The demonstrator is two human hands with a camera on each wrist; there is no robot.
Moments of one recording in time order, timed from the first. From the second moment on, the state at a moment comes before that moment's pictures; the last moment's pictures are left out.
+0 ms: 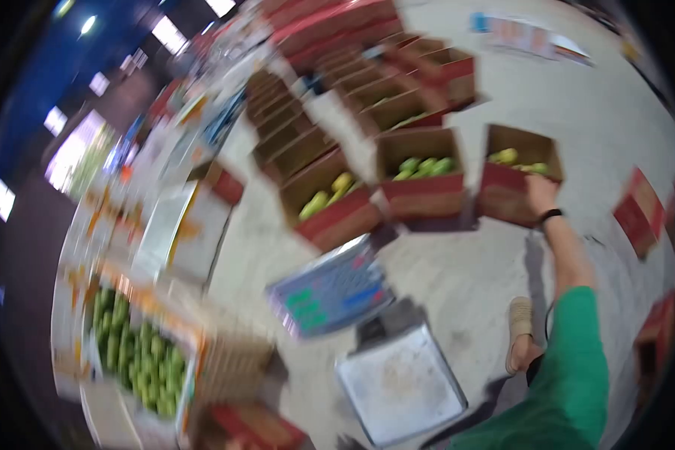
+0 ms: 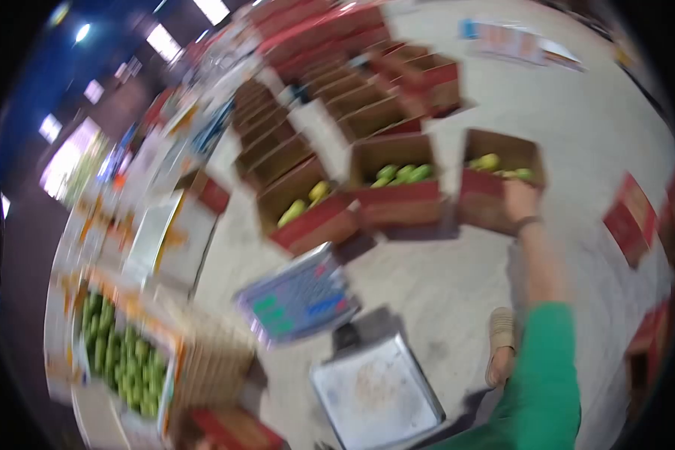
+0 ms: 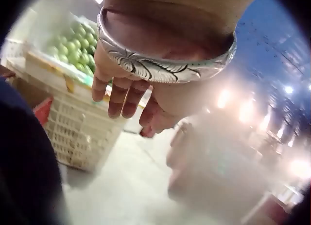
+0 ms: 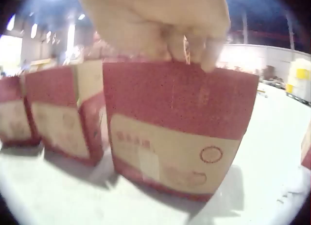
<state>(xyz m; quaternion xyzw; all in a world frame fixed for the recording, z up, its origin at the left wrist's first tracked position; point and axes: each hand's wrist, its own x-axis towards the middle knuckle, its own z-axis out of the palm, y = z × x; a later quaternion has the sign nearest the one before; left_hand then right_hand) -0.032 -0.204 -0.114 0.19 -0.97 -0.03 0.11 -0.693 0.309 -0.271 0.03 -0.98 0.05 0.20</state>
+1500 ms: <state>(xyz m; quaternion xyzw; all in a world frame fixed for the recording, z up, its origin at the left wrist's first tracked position) 0.432 0.002 -0.248 0.78 -0.61 -0.15 -0.01 -0.207 0.014 -0.073 0.55 -0.76 0.09 -0.34</state>
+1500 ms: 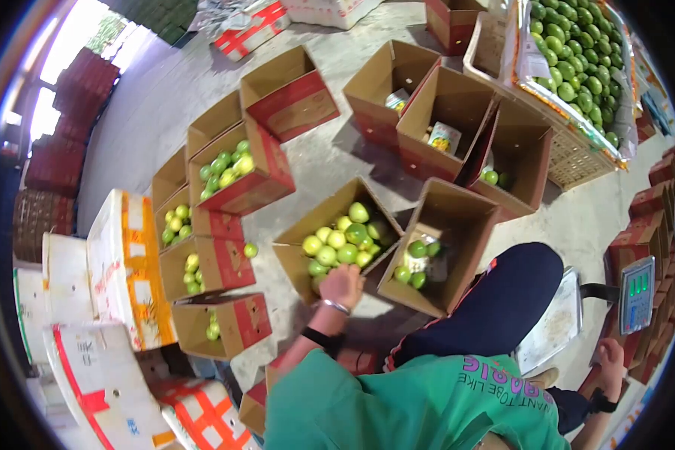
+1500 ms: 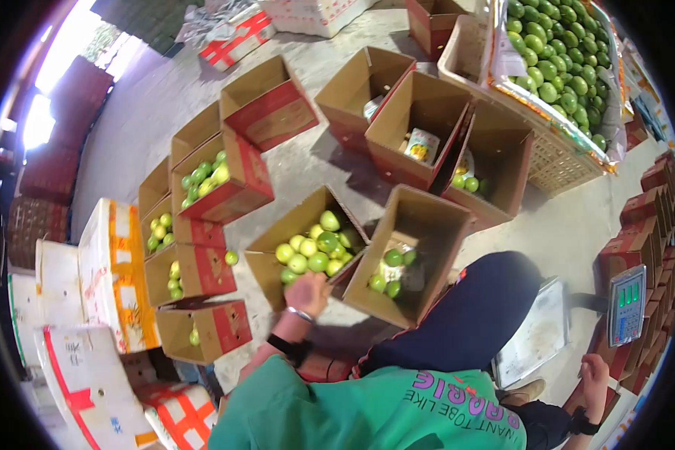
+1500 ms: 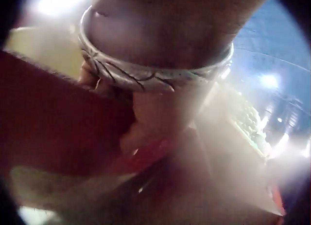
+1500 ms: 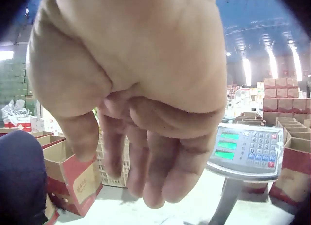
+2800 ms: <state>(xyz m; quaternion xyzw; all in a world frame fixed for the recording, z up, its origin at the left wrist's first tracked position) -0.065 -0.079 -0.047 0.07 -0.99 0.00 0.11 -0.263 0.199 -0.098 0.36 -0.76 0.52 -0.11</state>
